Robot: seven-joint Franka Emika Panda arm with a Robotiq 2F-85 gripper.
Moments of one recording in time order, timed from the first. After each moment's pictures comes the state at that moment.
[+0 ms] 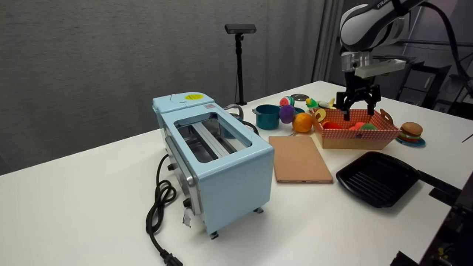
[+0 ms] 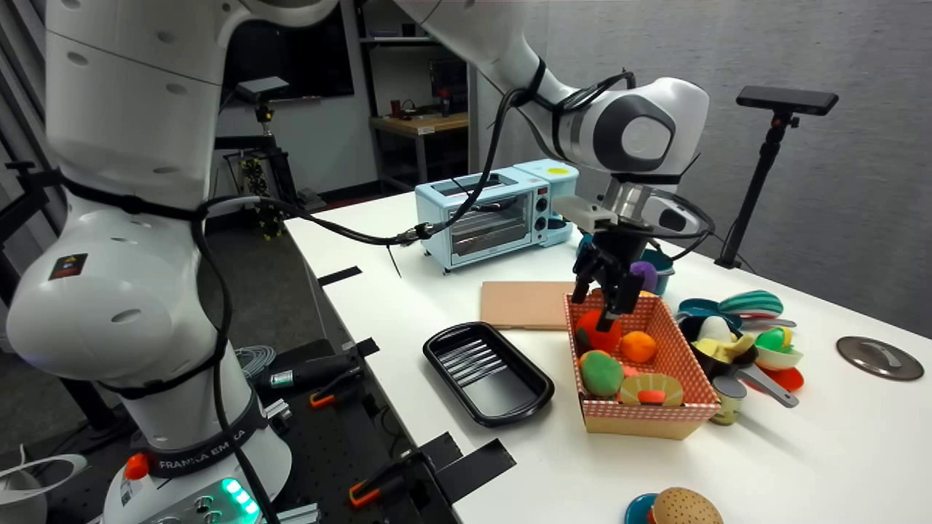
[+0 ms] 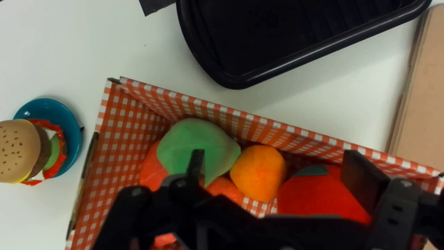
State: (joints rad) arm -0.10 0.41 -0.14 -1.84 -0.01 1.93 0.20
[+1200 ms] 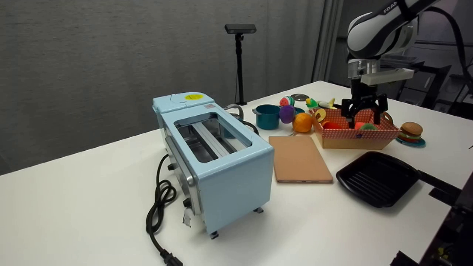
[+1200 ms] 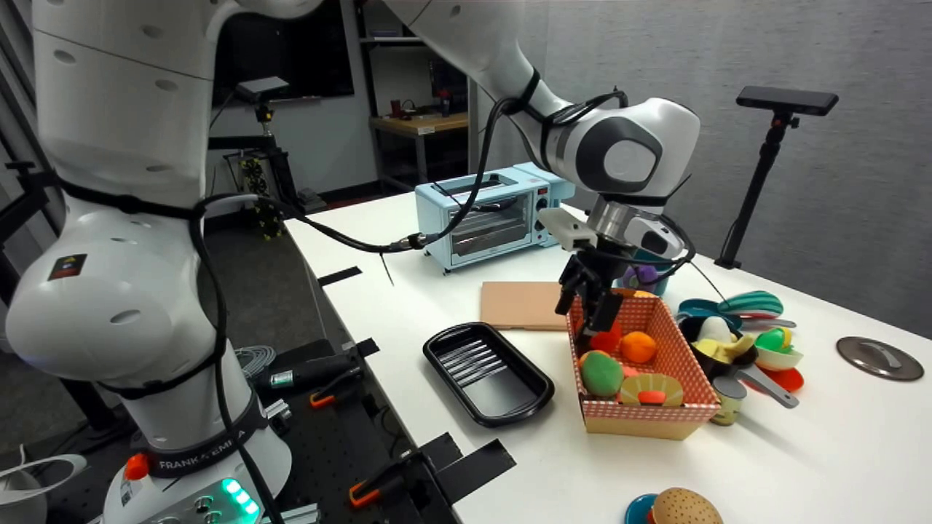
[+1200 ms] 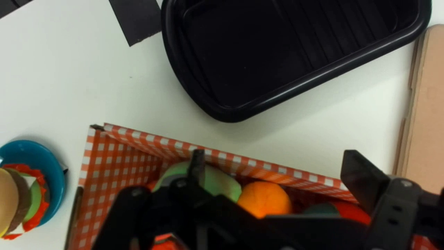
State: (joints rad) arm -0.11 0.37 -0.15 -1.95 0.05 1.99 0.21
